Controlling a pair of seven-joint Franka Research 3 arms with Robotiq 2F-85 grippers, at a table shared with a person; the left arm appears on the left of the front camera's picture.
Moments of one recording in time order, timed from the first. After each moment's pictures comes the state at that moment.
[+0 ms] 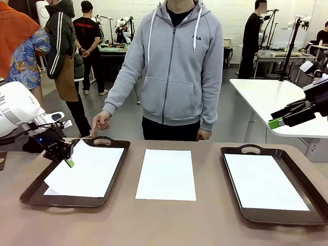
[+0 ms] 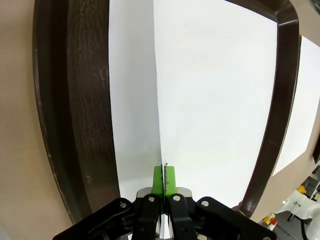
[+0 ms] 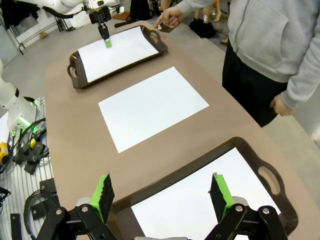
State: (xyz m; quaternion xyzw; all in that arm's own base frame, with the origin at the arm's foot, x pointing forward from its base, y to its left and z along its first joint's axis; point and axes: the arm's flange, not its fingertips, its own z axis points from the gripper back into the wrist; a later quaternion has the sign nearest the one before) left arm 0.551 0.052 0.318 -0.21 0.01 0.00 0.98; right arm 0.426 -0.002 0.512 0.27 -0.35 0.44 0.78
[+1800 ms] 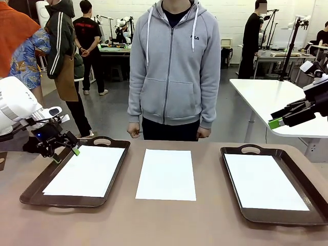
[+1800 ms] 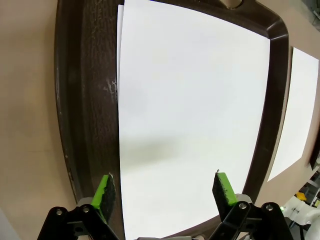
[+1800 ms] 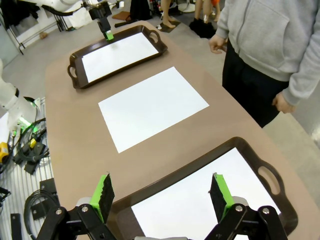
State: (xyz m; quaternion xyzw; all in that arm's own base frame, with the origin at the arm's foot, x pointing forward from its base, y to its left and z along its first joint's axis) left arm 0.556 0.060 0.335 -0.21 -0.02 0.01 0.98; right arm 0.426 -0.002 0.512 0.27 -0.35 0.44 0.78
